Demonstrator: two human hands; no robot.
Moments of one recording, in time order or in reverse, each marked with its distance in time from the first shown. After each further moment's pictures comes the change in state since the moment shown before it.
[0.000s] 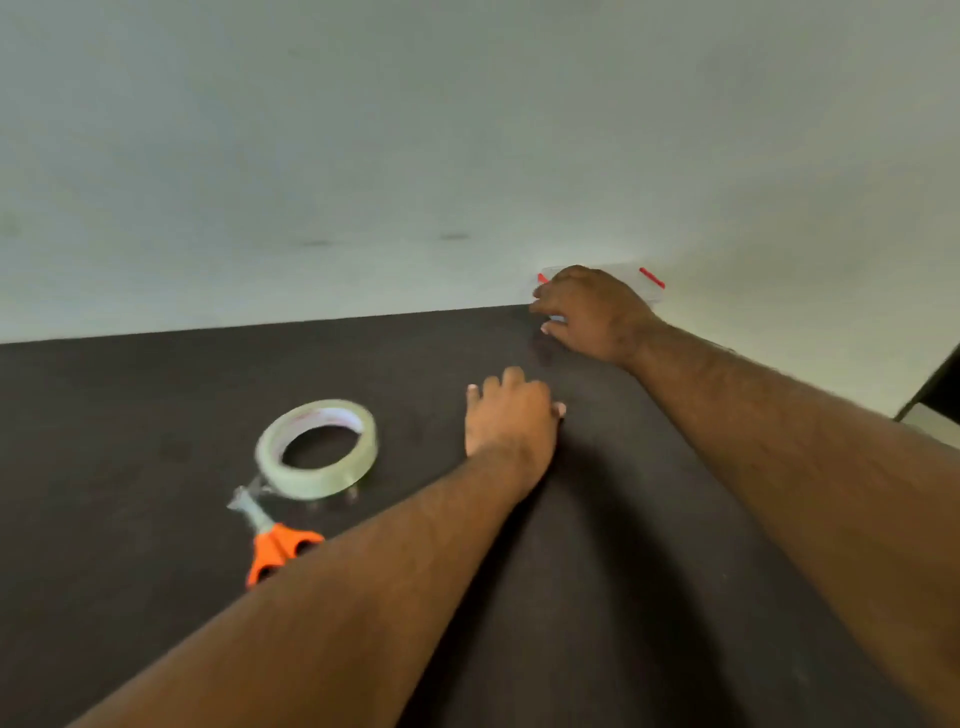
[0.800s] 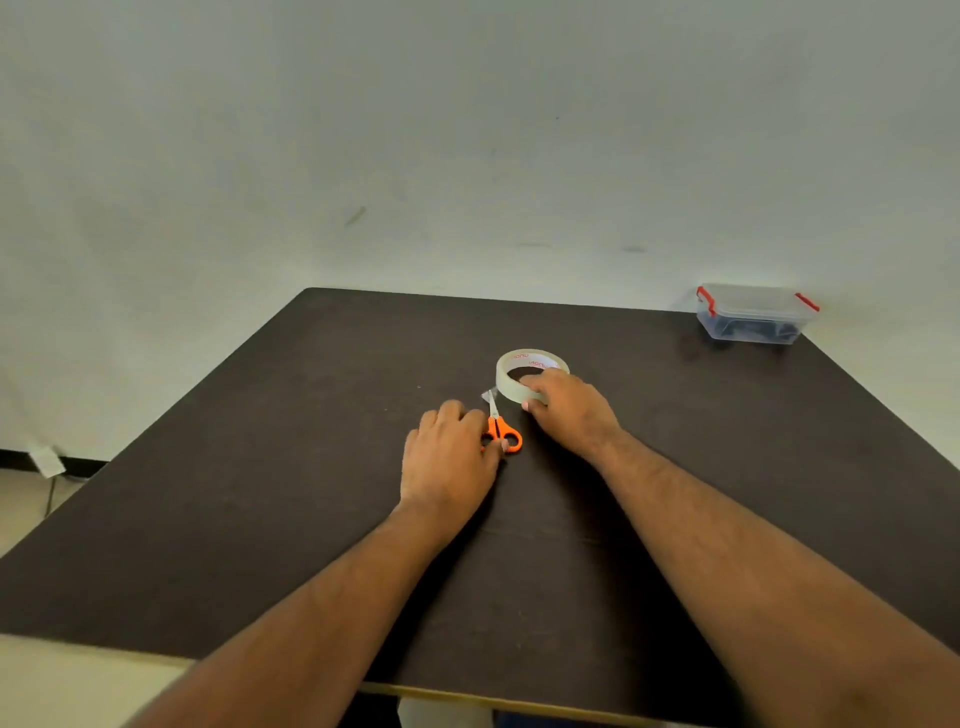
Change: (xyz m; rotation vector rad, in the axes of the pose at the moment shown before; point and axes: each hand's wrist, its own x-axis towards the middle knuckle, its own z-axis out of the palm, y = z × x) left_hand -0.234 -0.162 -0.066 0.005 0.286 -0.281; right_hand -0.053 -0.263 0.014 0.458 -0.127 0.075
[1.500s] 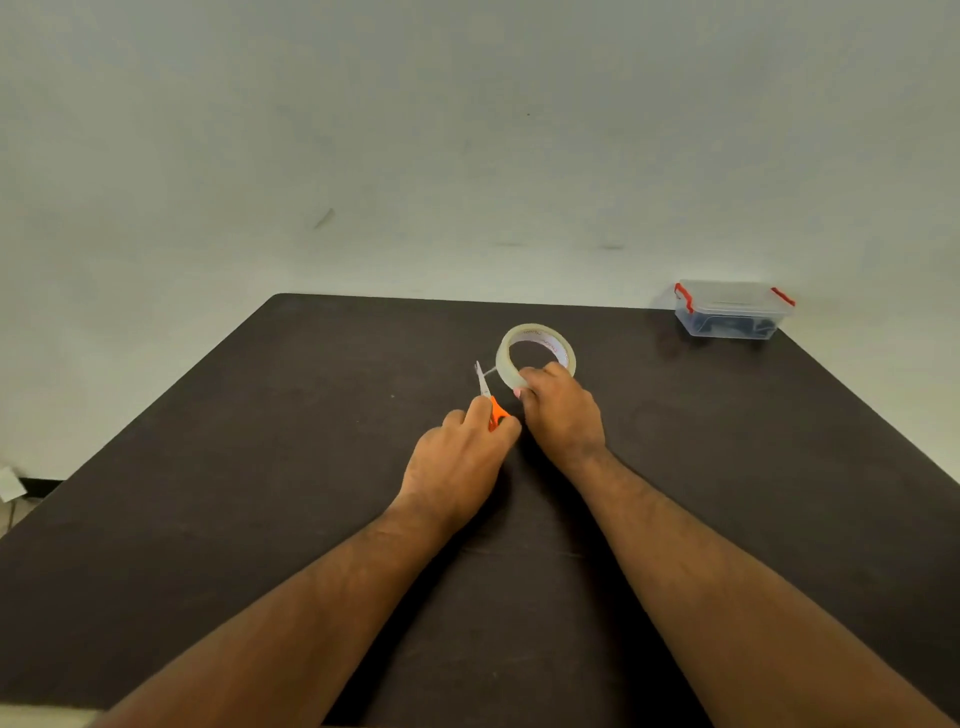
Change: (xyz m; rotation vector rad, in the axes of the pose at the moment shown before) left_hand 0.013 0.025 0.000 0.253 -0.021 0.352; right_hand -0.007 0.002 0.002 0.021 0.273 0.114
